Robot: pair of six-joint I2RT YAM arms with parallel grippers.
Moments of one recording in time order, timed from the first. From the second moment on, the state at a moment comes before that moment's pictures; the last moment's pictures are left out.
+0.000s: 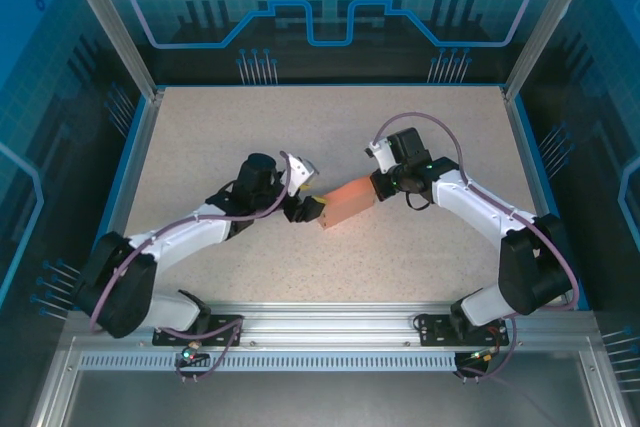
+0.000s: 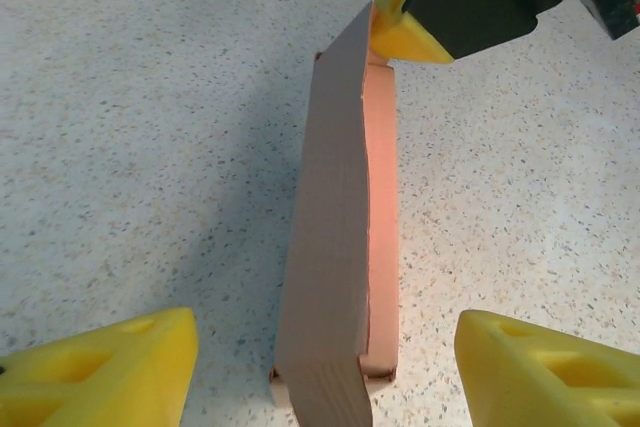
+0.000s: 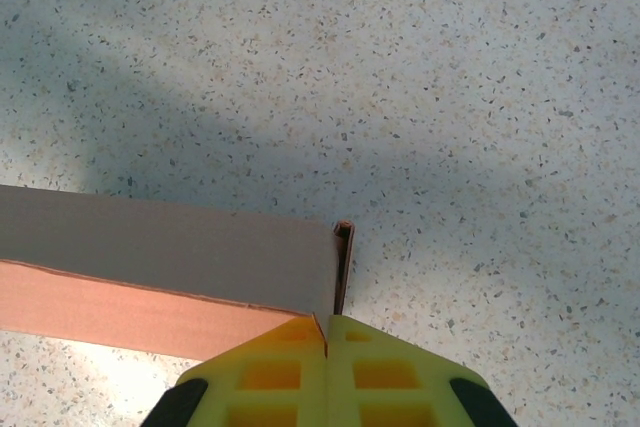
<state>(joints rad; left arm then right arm) -0.50 1.34 0.72 0.05 0.43 0.09 0.43 1.48 1.03 -0.50 -0.10 -0.06</state>
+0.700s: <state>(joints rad) -0.55 1.38 0.76 -0.15 0.36 0.01 0.44 1.48 1.05 -0.54 -0.08 -0.04</state>
